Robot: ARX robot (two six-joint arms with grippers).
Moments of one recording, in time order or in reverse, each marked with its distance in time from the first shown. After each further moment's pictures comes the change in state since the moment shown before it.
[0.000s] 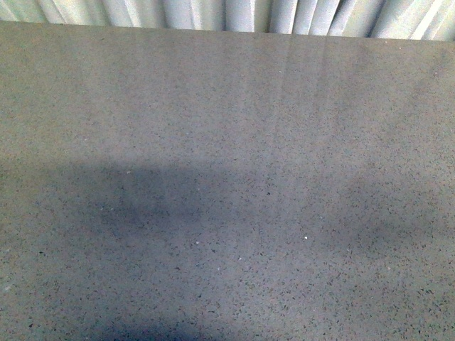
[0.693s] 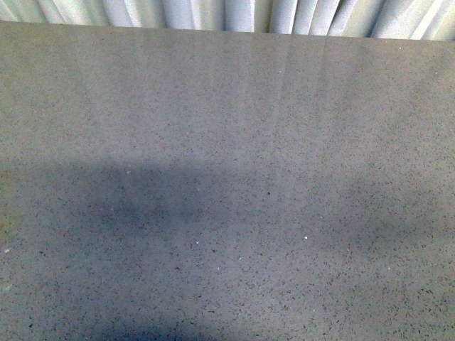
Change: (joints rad) left arm 0.198 0.198 0.033 0.104 0.048 0.060; right arm 0.000 0.000 0.000 0.000 0.000 0.000
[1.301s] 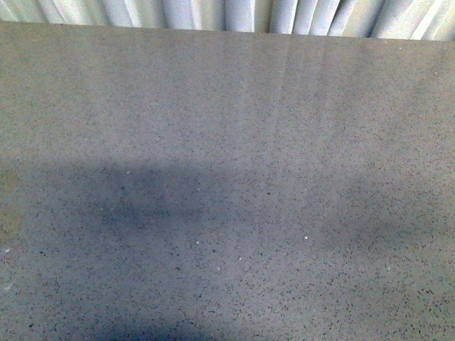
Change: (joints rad) left arm -0.010 0.063 -0.004 0.044 -0.006 0.040; right arm 0.000 0.000 0.000 0.000 0.000 0.000
